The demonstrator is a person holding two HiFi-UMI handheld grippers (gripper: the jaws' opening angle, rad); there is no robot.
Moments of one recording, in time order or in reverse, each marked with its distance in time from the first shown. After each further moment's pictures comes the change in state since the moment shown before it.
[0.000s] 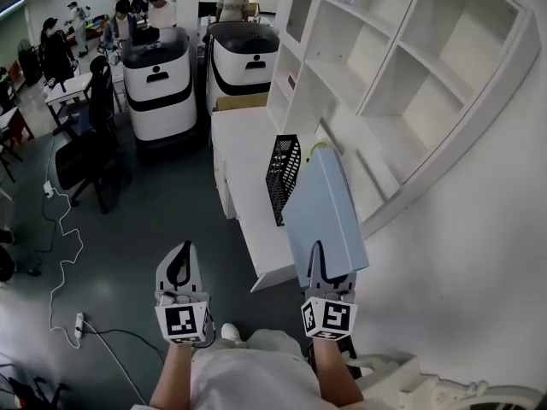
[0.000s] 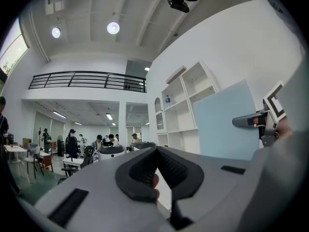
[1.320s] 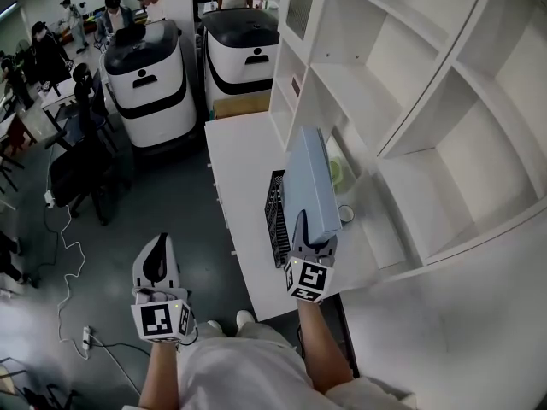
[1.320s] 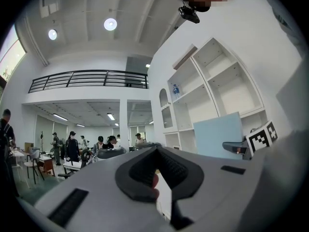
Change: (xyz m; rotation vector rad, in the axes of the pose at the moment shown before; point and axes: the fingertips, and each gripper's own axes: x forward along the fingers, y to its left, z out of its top) left arm 0.238 0.033 -0.003 0.025 0.012 0.052; right arm 0.311 -0.059 -0.123 0.020 0.044 -0.022
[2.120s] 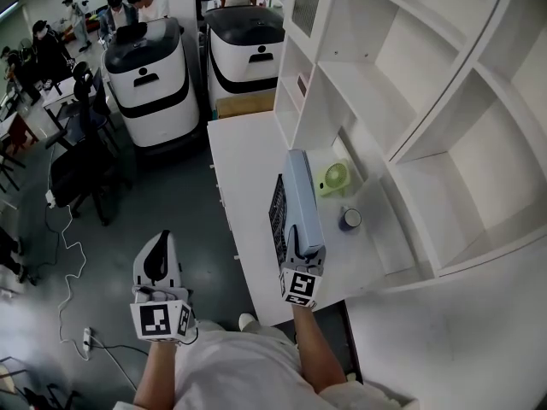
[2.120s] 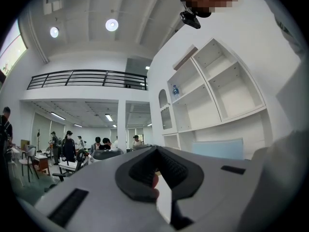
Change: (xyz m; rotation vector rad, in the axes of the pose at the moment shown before) left arm 0.029 0.001 -0.011 -0.008 -0.035 -0.025; right arm 0.015 0.023 -0.105 -0.035 0.015 0.049
